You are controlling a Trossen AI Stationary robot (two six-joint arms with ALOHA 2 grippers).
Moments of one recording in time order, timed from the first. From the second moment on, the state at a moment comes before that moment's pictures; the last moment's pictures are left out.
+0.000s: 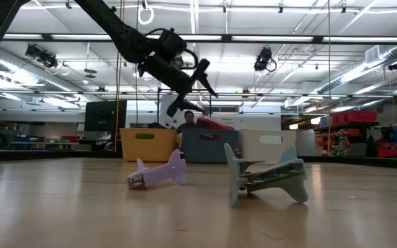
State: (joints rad) left arm 0.57 1.83 1.22 0.17 0.13 -0.99; right arm 0.25 1.17 1.69 -1.08 0.46 0.23
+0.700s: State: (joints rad) left arm 0.55 1.78 1.22 0.19 0.05 -0.92; right arm 0.25 1.17 1.69 -1.08 0.46 0.22
